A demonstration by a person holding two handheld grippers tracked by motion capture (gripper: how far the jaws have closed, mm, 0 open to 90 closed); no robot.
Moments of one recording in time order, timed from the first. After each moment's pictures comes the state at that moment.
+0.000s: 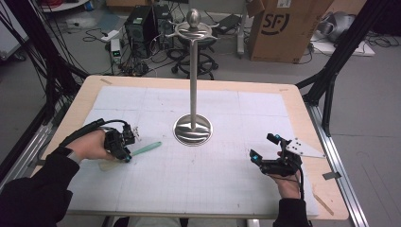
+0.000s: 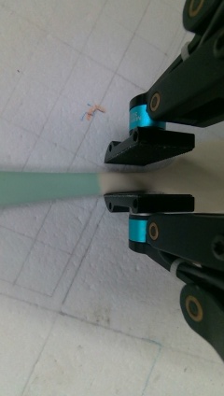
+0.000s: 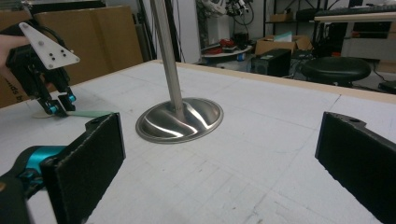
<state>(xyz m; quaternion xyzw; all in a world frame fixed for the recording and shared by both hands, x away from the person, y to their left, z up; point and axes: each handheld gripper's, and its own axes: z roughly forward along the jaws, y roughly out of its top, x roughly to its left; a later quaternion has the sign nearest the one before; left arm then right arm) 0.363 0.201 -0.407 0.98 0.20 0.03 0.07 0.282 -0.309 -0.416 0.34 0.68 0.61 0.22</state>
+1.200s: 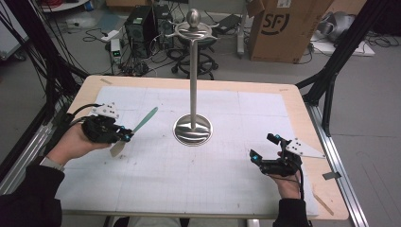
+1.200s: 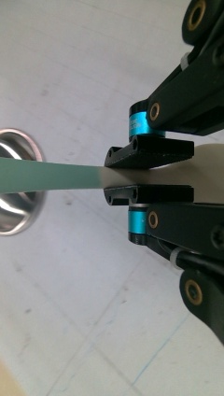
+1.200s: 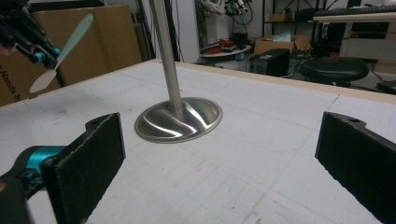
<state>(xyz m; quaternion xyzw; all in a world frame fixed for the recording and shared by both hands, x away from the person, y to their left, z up) 0.344 0.239 -0.334 0.88 0.26 0.10 0.38 0.282 -0.309 -0.415 0.34 0.68 0.61 0.22</state>
